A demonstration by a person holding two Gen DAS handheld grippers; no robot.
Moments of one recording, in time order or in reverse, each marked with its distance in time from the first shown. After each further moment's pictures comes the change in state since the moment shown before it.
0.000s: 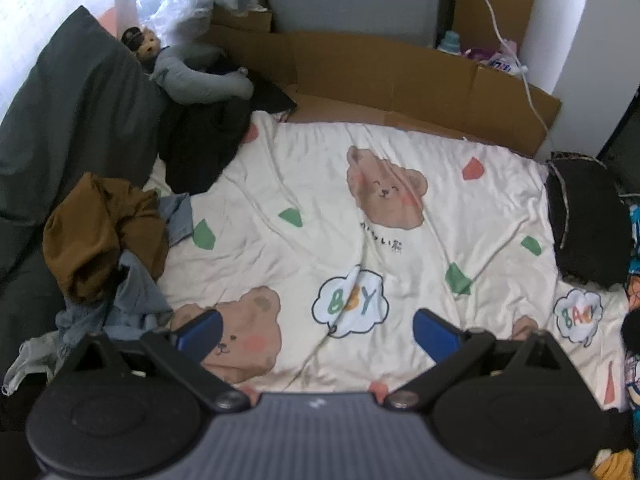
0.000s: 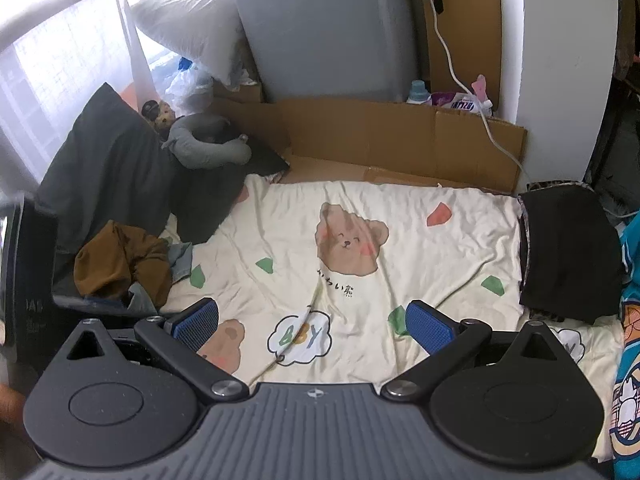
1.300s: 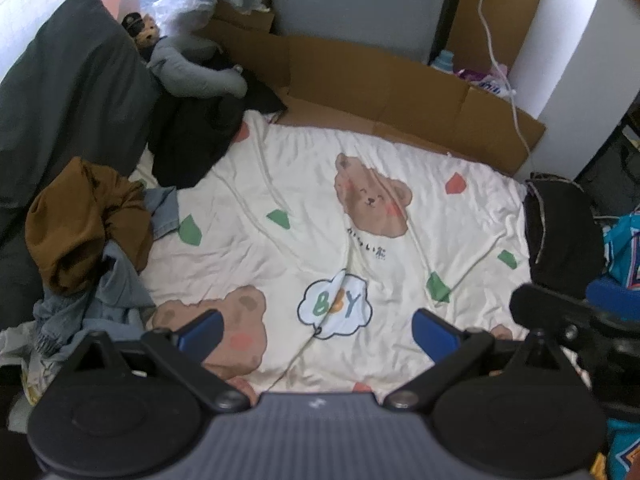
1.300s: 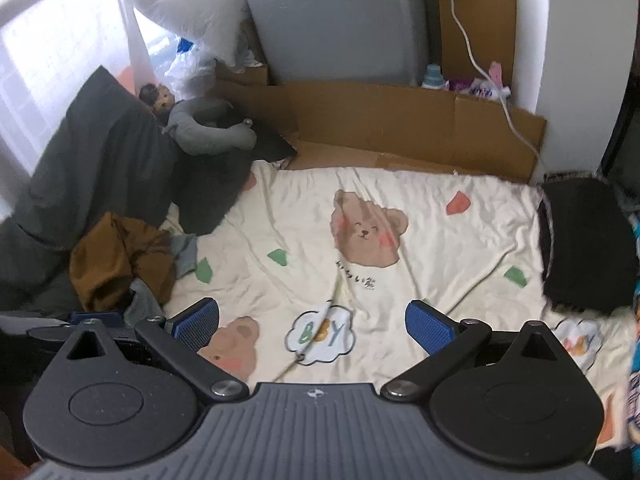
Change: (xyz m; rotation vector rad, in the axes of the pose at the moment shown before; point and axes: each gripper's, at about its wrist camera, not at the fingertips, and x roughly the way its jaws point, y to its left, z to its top) left arm -0.004 0.040 0.008 -0.060 -0.005 -0.125; right arm 0.042 0.045 0.009 0.041 0.062 0.009
